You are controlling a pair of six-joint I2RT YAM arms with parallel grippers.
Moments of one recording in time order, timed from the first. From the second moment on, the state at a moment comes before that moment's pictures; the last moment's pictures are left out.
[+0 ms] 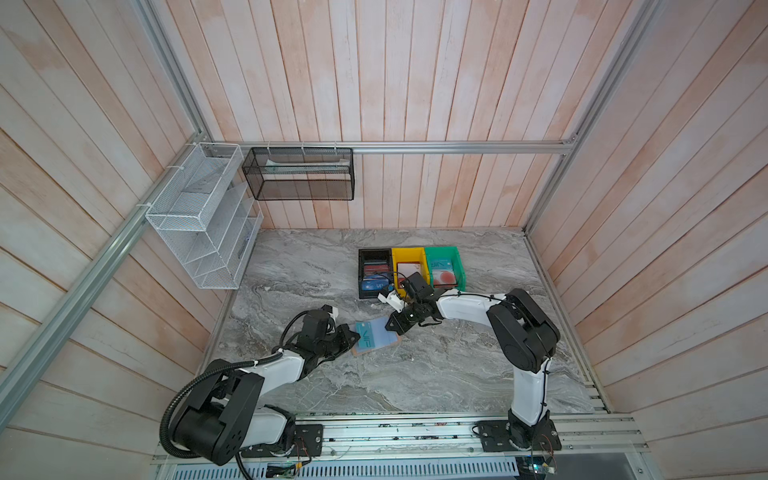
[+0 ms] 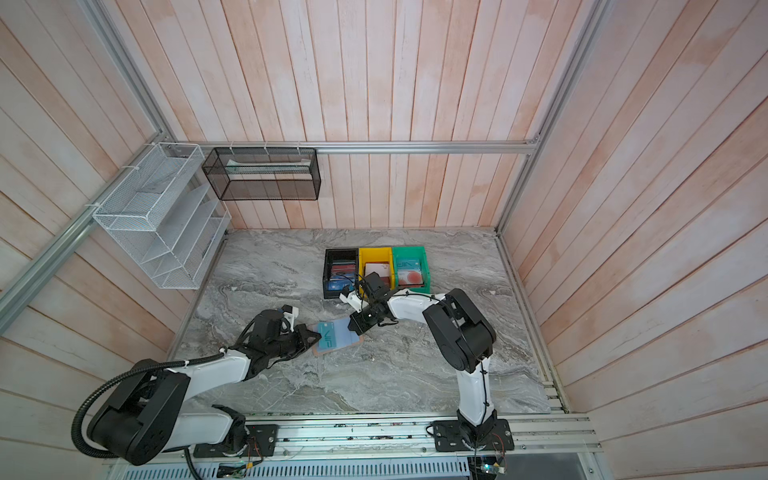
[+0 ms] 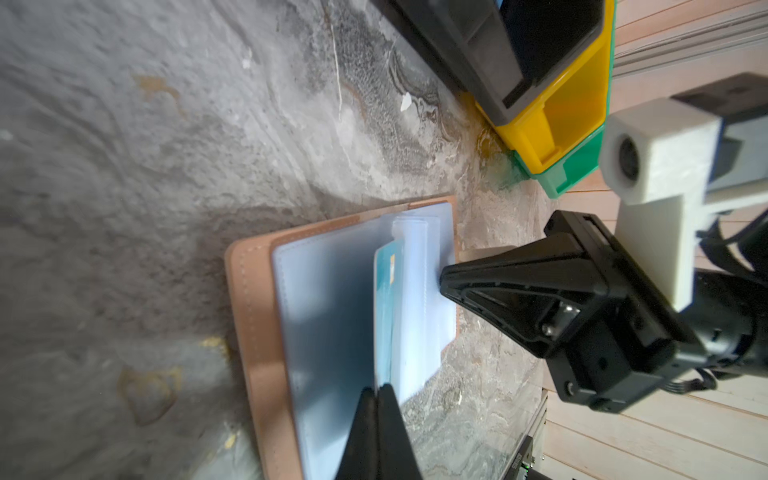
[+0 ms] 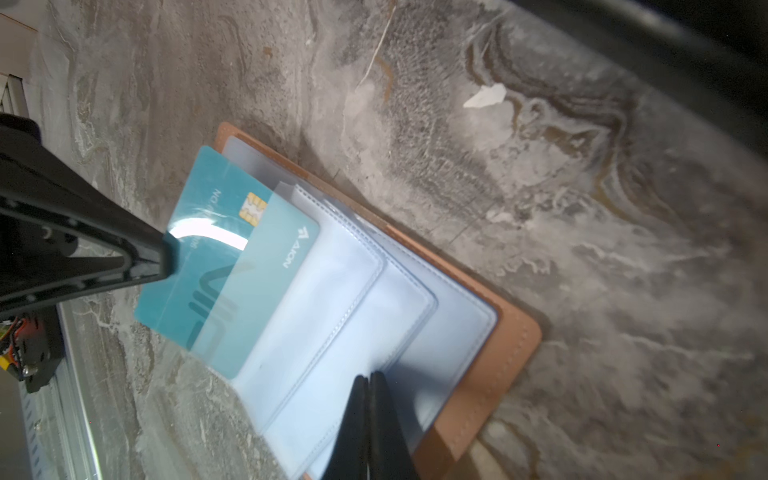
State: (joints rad) left arm -0.37 1.31 0.36 0.24 0.44 -0.88; right arm 0.69 1.97 1.19 -0.32 -0.51 0.04
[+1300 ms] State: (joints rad) left arm -0.36 1.07 0.57 -0.37 0.25 -0.73; right arm 0.56 1.53 1.06 -0.28 -0.48 0.17
